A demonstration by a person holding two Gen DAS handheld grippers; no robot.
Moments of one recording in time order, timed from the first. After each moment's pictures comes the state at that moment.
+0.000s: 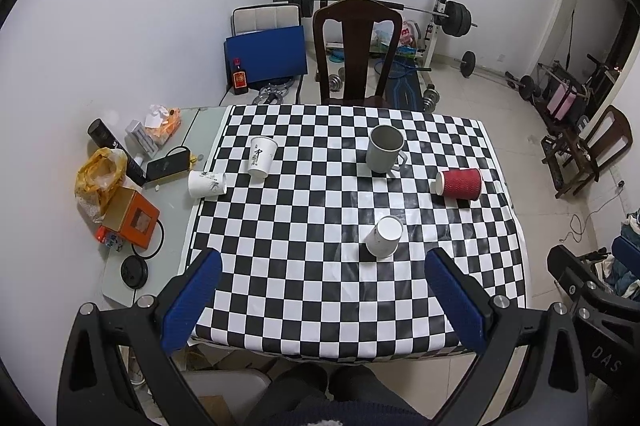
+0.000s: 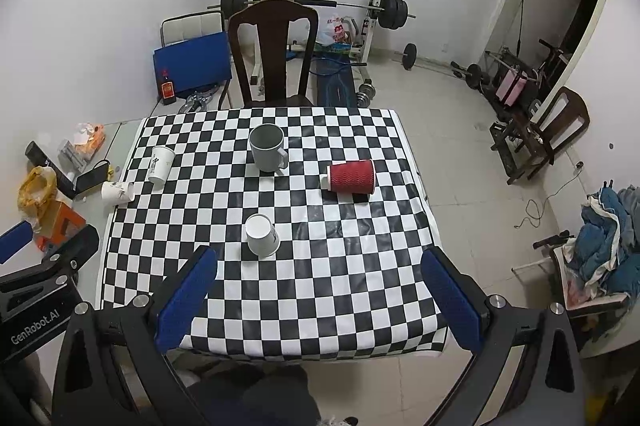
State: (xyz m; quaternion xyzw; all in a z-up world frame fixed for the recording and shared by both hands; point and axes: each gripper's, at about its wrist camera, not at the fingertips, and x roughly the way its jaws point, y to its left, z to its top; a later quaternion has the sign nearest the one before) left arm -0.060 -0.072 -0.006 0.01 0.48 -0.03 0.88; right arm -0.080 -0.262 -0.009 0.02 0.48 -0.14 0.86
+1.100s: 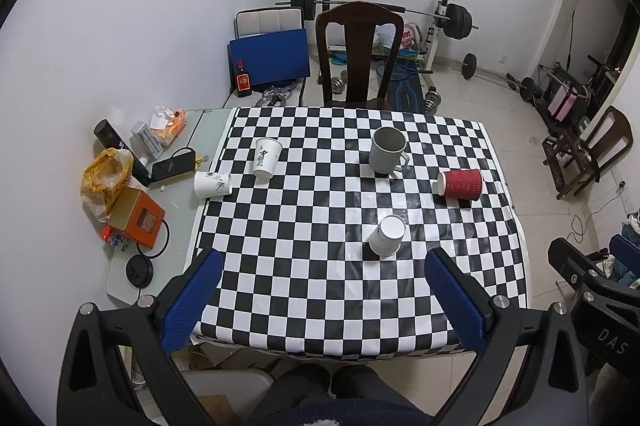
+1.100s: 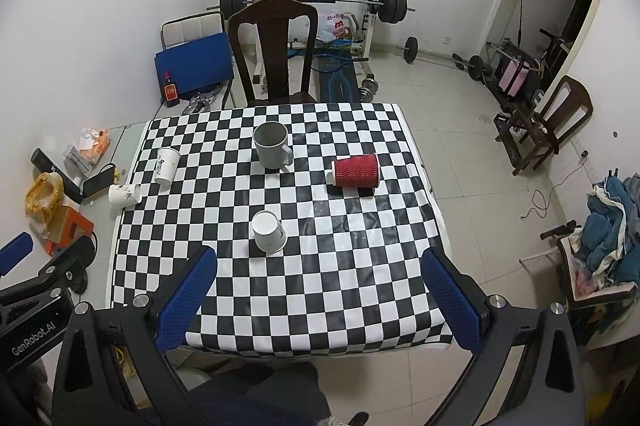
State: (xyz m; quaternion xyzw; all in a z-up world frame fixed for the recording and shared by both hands) left arm -0.067 -0.066 -0.006 0.01 0.48 -0.03 0.88; right arm -0.083 -0.263 -0.003 0.02 0.49 -0.14 0.86
